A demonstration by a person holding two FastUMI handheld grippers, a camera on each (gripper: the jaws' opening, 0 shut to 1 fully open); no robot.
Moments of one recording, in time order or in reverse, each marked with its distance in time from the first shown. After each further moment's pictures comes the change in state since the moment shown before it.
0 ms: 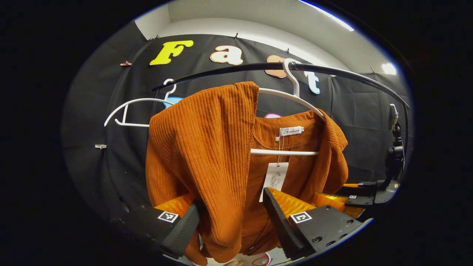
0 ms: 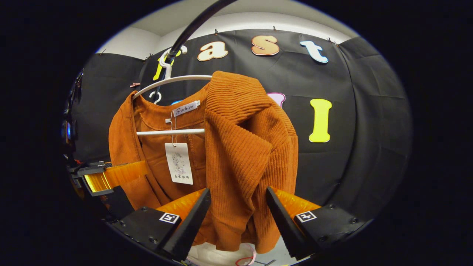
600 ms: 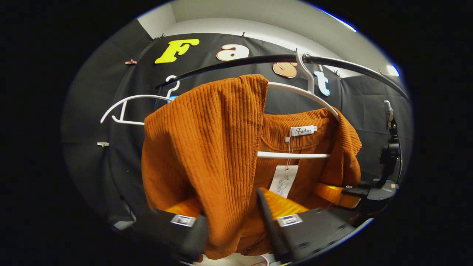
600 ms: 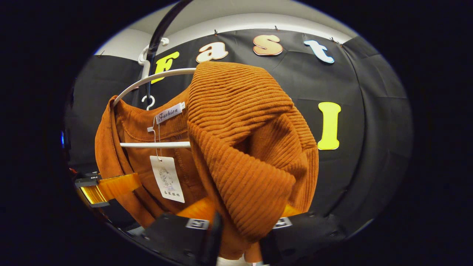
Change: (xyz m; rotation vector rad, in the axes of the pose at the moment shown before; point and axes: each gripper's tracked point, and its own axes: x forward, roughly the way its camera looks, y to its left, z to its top) left arm 0.028 0.007 0.000 -0.027 -0.033 0.074; right arm 0.057 -0.029 0.034 -0.047 -0.080 -0.029
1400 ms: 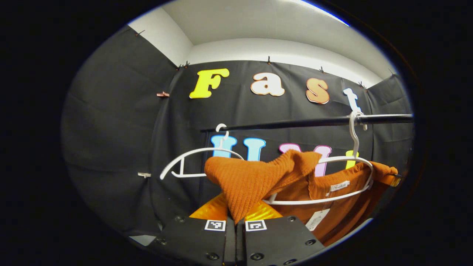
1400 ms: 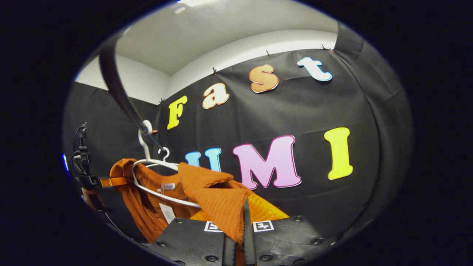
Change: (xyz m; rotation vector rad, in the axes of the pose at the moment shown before) left arm -0.038 0.110 0.137 0.108 -0.220 0.275; right arm -0.028 -0.074 0.126 0.214 -0.319 0.194
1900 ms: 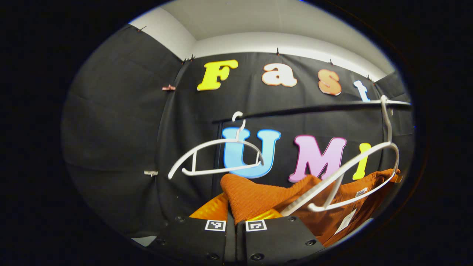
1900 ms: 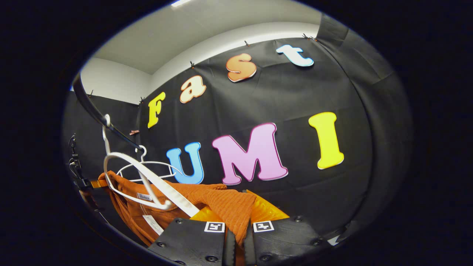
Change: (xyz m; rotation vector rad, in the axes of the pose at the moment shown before) left arm 0.032 0.044 -0.071 -0.013 0.140 0.048; right arm 0.024 -0.054 -0.093 0.031 0.178 -0.107
